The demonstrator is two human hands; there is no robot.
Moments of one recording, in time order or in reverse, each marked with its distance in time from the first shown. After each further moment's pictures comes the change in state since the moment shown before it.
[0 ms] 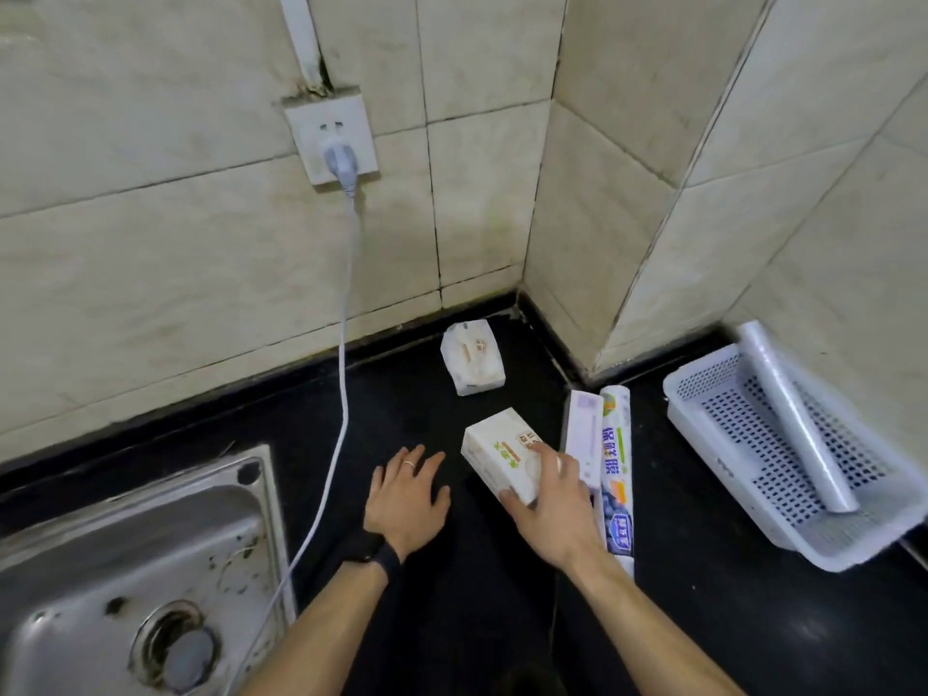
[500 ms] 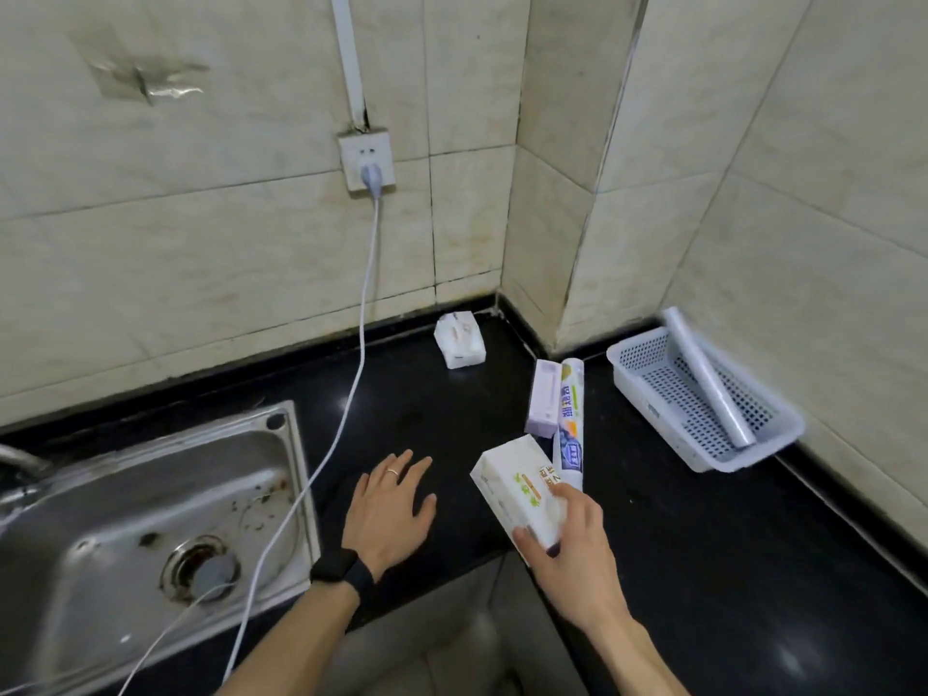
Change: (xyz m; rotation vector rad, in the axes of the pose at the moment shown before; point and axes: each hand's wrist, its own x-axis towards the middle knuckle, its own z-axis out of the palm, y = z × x) left_hand -0.189 0.005 0.010 -0.047 0.166 0.089; right_hand -0.225 0.049 -0.028 0.187 0.160 -0.076
